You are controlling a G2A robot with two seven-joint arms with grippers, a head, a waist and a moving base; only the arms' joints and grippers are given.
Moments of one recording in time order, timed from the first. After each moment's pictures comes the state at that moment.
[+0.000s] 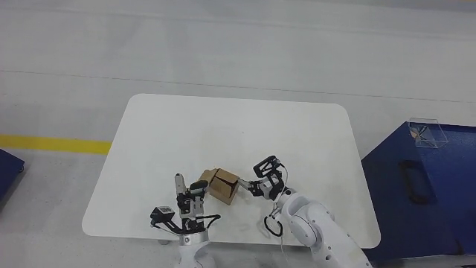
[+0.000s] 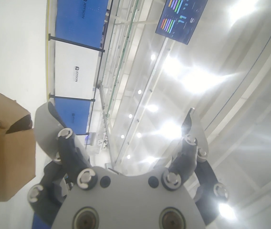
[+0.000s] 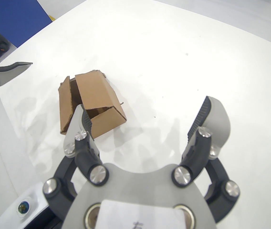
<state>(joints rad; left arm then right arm) 1.60 -1.64 -1.21 -1.51 -0.06 -0.64 0.32 -1.29 -1.25 1.09 -1.55 -1.20 -0.16 0.27</state>
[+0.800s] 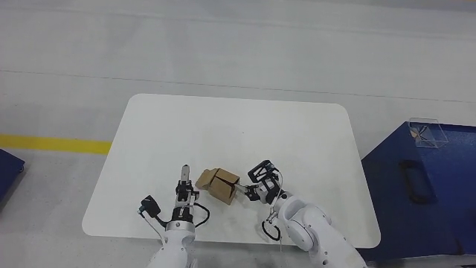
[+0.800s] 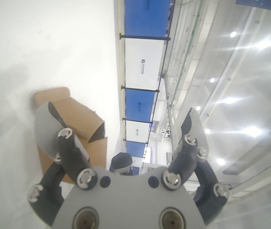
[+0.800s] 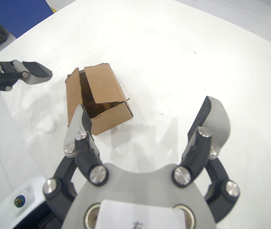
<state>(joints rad) 1.61 -1.61 -1.32 -1.62 0.08 -0.03 0.20 -1.31 -1.26 1.07 -1.57 -1.26 -0.15 0.27</state>
